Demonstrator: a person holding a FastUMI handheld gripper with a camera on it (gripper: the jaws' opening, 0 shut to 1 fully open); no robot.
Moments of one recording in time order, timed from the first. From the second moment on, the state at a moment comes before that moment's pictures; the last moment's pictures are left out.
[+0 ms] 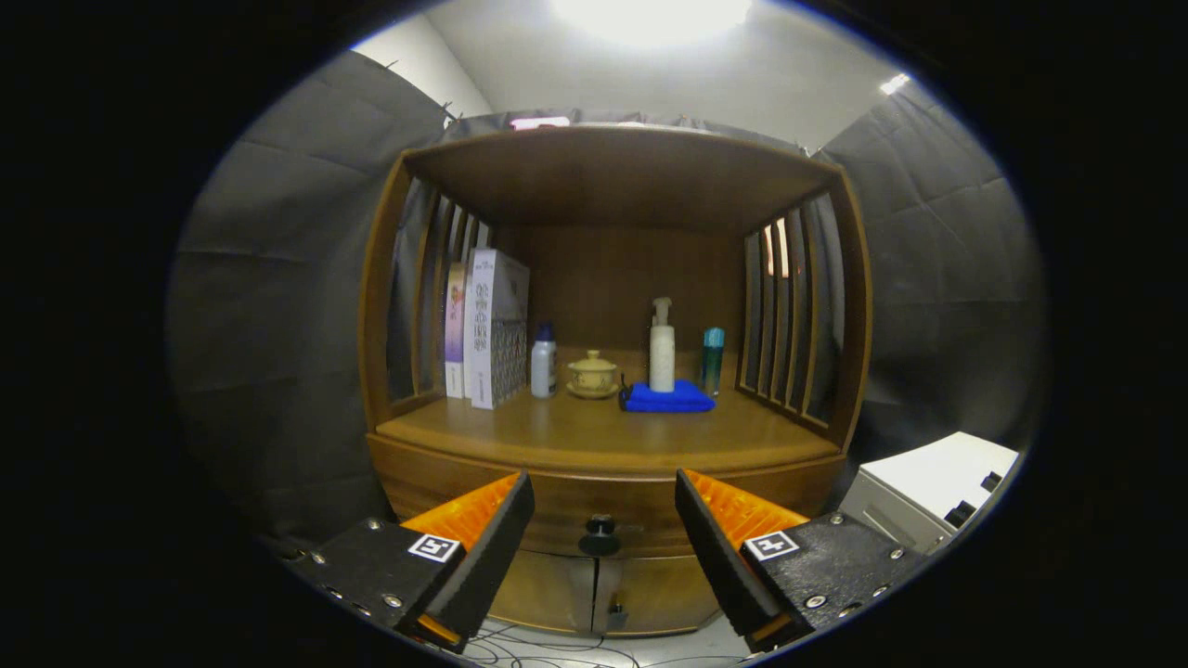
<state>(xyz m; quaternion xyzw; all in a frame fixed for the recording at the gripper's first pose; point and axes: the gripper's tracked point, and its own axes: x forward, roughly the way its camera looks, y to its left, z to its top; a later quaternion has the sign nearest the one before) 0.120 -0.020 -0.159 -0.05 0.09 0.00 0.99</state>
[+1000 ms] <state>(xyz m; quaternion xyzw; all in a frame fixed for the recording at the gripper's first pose) 0.190 -0.026 -0.274 -0.06 0.17 0.00 0.98</state>
